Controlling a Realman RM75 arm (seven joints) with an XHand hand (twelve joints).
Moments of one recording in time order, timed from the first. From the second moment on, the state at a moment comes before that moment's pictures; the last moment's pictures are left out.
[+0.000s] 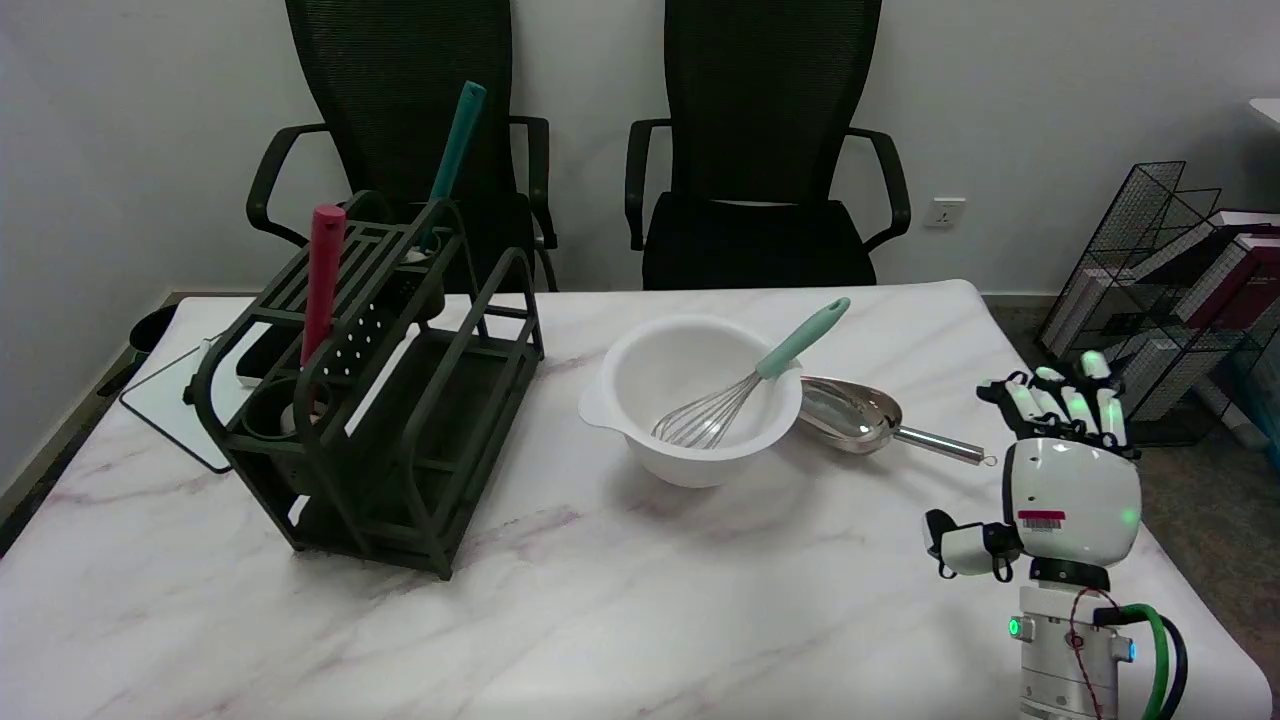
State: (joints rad) arm -0.26 -1.08 0.77 -1.13 -1.86 1.84 -0.43
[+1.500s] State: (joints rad) arm 0.20 -0.89 0.94 -0.77 -1.76 0.91 1.71
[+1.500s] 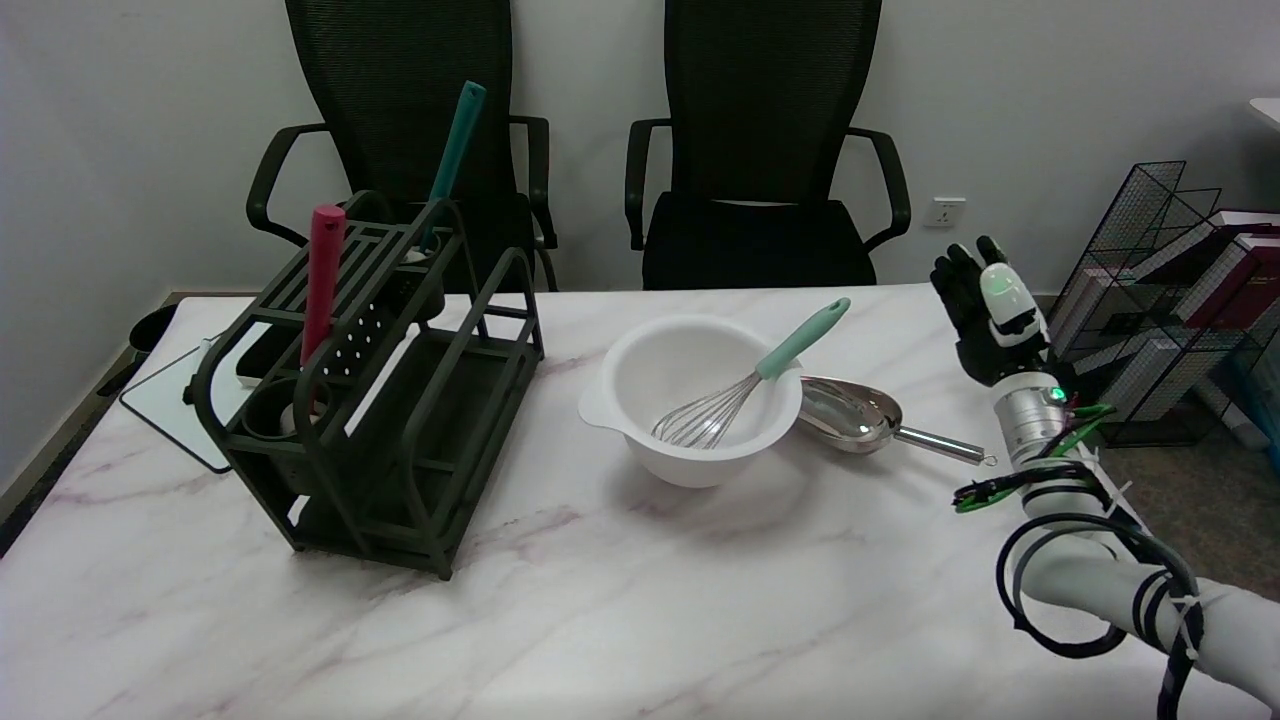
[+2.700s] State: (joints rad) arm 0.27 -0.92 0.79 -0.88 -1.80 0.73 2.05
